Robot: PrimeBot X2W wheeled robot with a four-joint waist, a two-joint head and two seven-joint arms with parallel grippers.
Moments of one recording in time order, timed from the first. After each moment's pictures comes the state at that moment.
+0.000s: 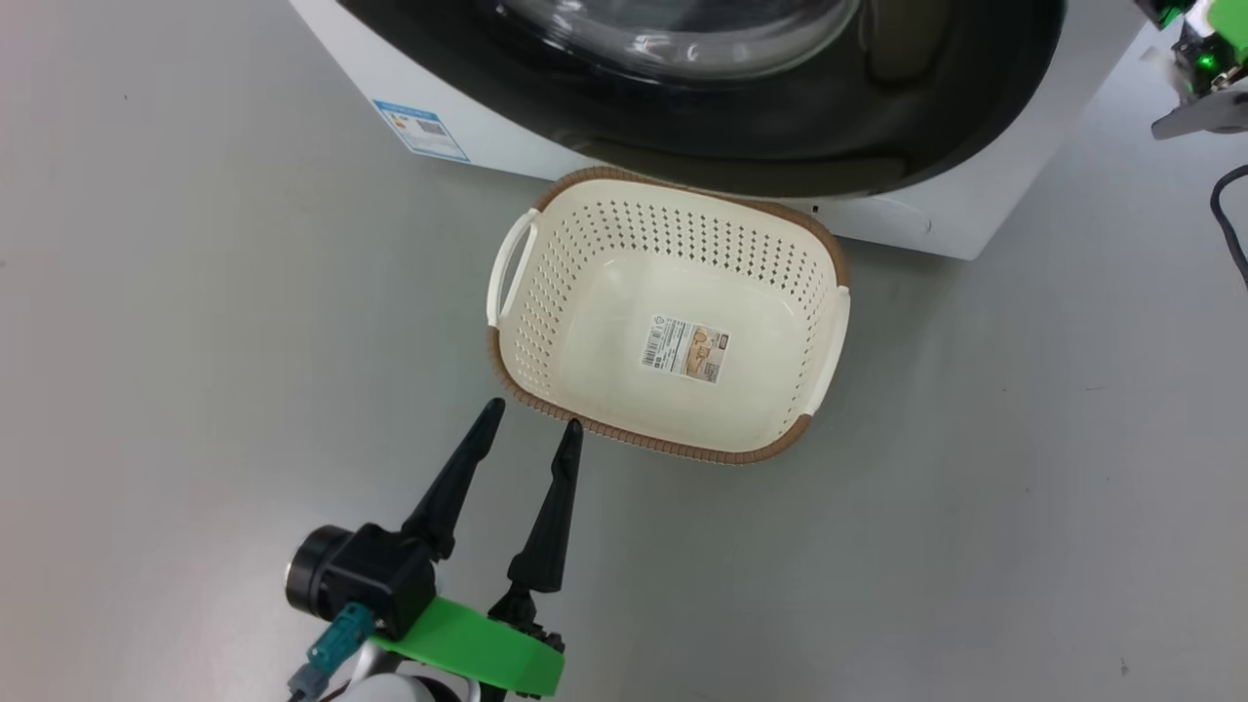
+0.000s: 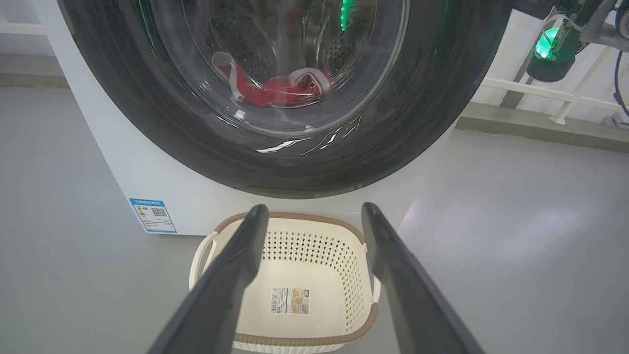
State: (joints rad) left arm -0.25 0.04 -0.34 0.15 -0.29 -0.04 -0.25; right arm -1.11 -0.43 0.38 0.62 1.63 0.12 0.42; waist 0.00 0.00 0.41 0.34
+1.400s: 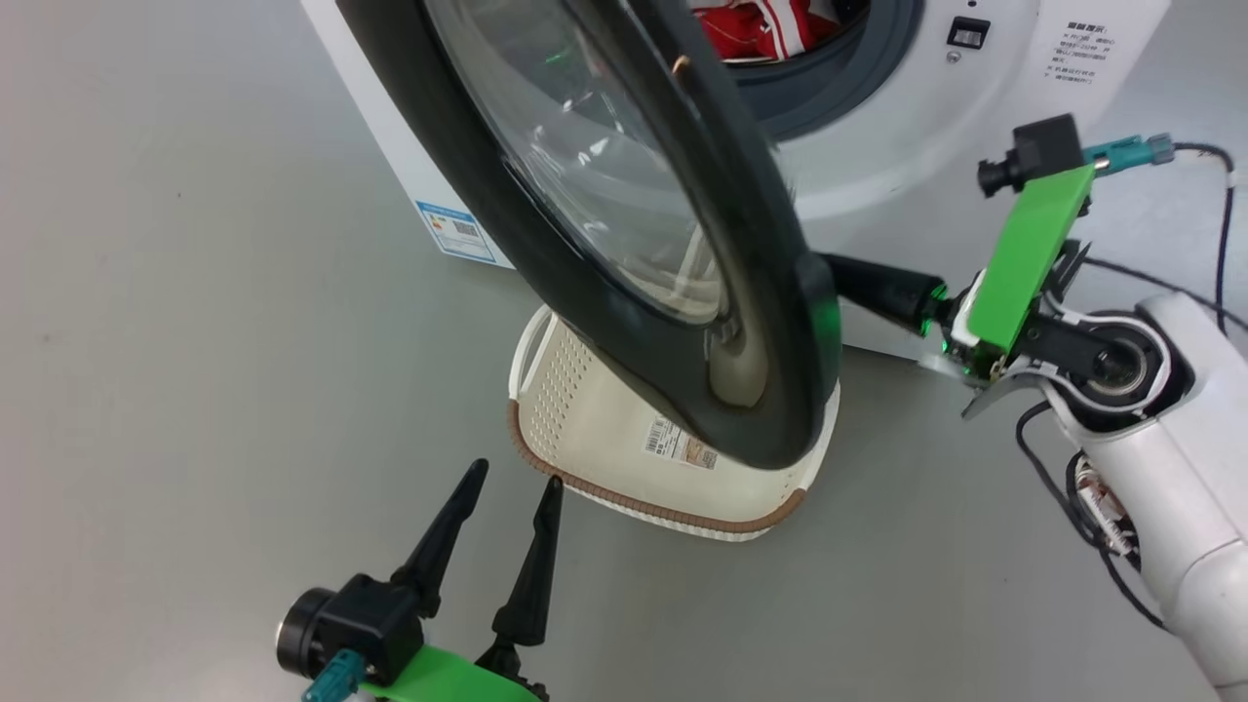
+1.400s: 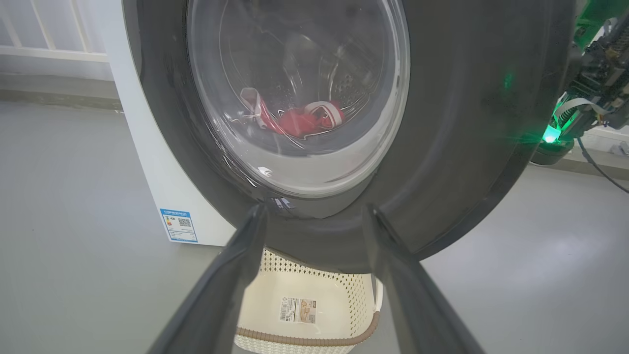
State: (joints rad) left arm -0.16 0.04 -0.31 0.17 -0.28 -0.04 -0.25; right arm -0.77 -0.30 0.41 0.45 1.68 0.12 0.67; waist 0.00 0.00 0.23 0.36
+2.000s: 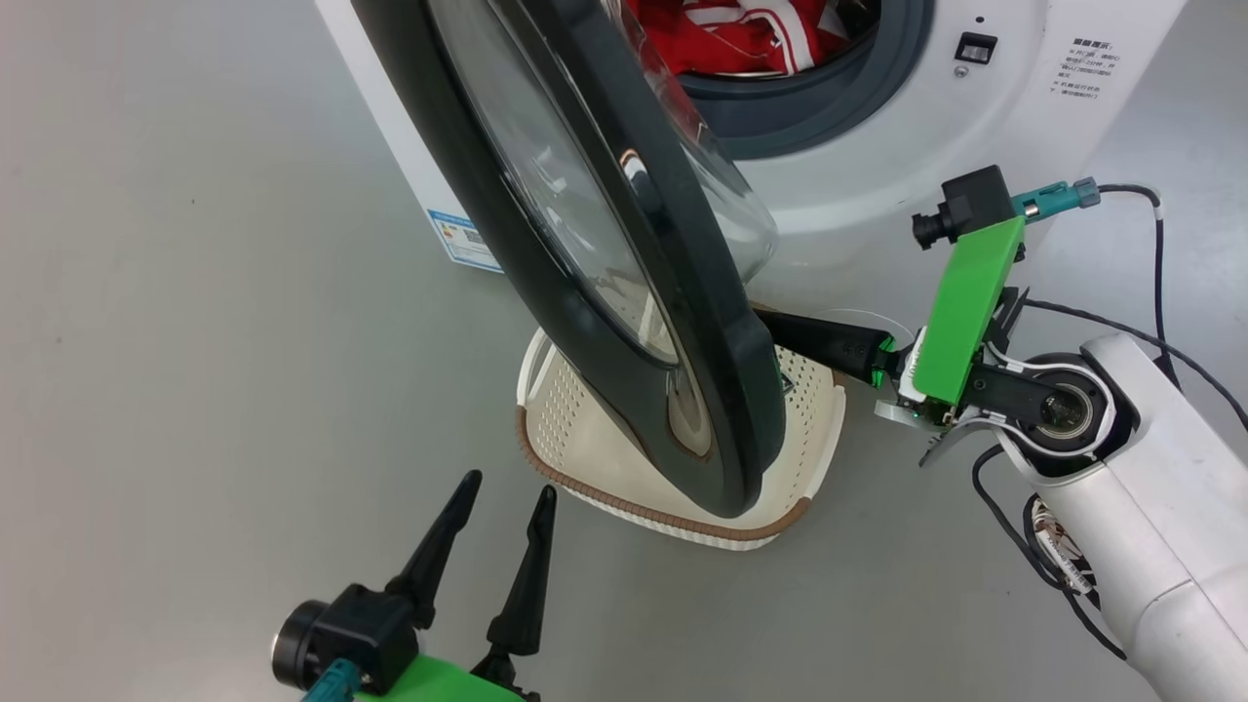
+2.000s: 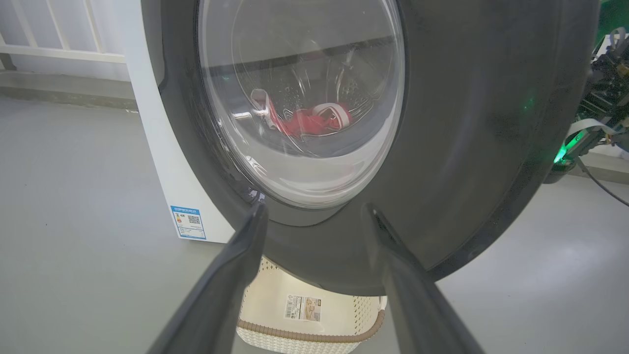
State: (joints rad) left arm -0.14 0.04 -0.30 0.17 -0.28 -0.04 -0.25; right arm -0.70 -0.25 0.43 0.39 1.63 0.12 0.70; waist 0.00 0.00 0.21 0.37
